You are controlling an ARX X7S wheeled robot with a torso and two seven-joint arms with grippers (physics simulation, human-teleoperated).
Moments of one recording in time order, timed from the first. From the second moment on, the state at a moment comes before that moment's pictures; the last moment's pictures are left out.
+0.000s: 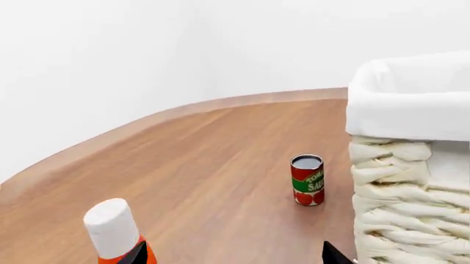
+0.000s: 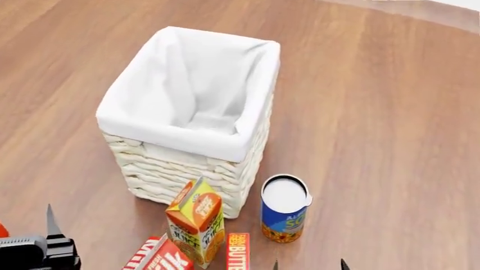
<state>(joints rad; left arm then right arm) -0.14 -0.25 0.10 0.06 -0.10 -0.12 -0.35 -0.03 0.20 -0.23 -0.15 0.11 0.08 0.23</state>
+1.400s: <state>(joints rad) -0.11 -0.34 -0.07 0.18 -0.22 -0.22 -0.42 0.04 0.16 -0.38 0.01 0.07 -0.10 0.23</state>
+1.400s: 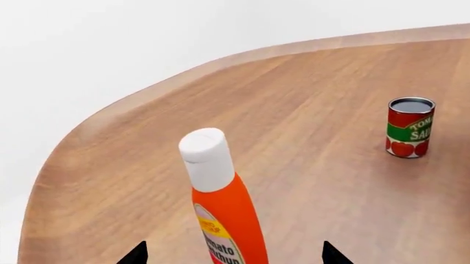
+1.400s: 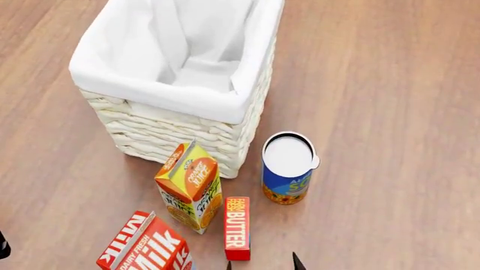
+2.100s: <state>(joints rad) -0.10 -0.34 -0.07 0.21 -0.23 -0.24 -0.44 0.15 0.14 -0.43 0.04 0.14 0.11 0.21</state>
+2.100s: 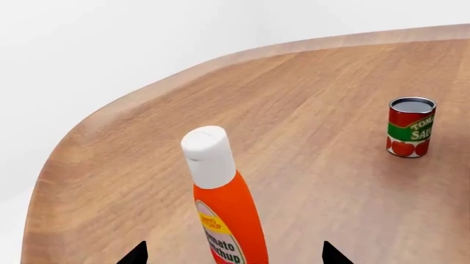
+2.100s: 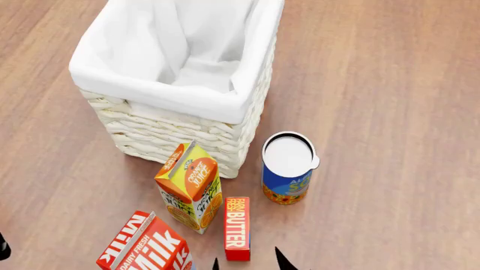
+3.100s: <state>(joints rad) -0.07 -0.35 -0.06 0.26 -0.25 -0.25 -0.45 0.26 0.15 -0.46 0.10 0.20 0.18 0.21</state>
